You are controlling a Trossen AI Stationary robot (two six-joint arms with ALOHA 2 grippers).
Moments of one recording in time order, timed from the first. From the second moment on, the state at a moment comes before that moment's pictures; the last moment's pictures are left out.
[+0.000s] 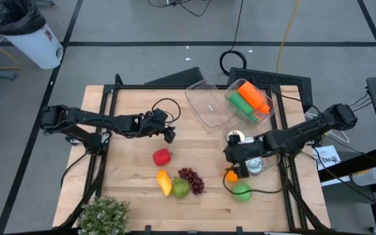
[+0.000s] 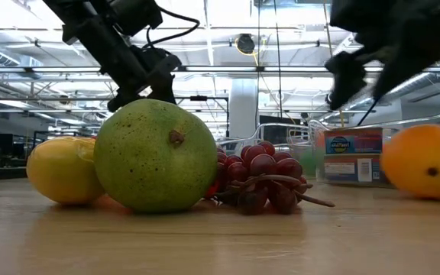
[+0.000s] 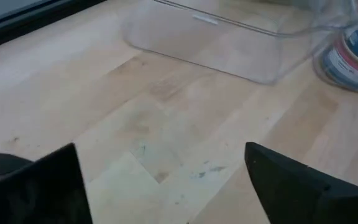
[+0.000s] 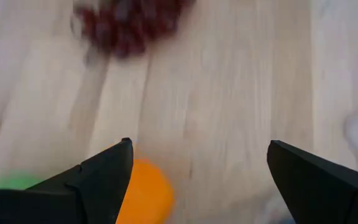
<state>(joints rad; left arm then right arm) 0.09 1.40 0.78 -0.16 -0.37 -0.61 0.31 1.24 0.78 -0.47 0.10 0.12</state>
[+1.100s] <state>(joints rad) 0.10 1.41 0.78 -0.10 -0.39 -0.47 0.80 1.33 0.90 -0.20 0.22 0.44</state>
